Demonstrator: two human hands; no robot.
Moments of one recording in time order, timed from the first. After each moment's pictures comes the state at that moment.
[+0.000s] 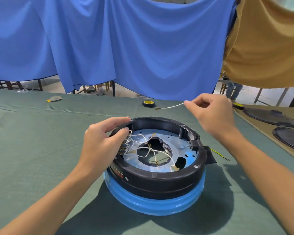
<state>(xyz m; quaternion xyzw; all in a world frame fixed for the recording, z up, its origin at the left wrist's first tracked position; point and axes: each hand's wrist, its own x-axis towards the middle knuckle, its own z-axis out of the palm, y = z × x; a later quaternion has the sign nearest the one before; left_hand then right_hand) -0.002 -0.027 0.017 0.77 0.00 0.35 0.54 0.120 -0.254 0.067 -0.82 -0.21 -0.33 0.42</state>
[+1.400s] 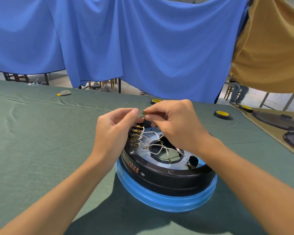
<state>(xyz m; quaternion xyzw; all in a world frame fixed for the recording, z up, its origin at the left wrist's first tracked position) -0.001 -0.025 0.027 0.68 0.02 0.34 0.65 0.057 -0.172 0.072 -0.78 -0.48 -0.23 0.32</state>
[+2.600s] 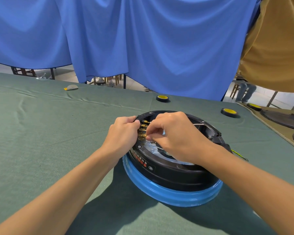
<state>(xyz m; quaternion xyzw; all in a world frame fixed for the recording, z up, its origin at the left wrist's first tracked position) 0.010 -0.014 0.015 0.78 0.14 0.17 0.58 0.044 -0.164 0.050 -0.83 -0.49 -0.14 0.22</state>
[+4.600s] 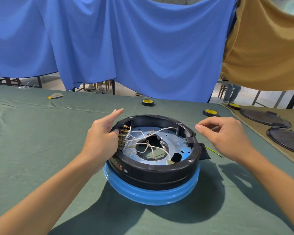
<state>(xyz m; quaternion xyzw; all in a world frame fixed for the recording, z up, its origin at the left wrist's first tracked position) 0.011 -0.018 0.009 0.78 0.06 0.28 0.56 0.083 -0.301 0.045 -0.87 -0.24 -0.22 0.36</state>
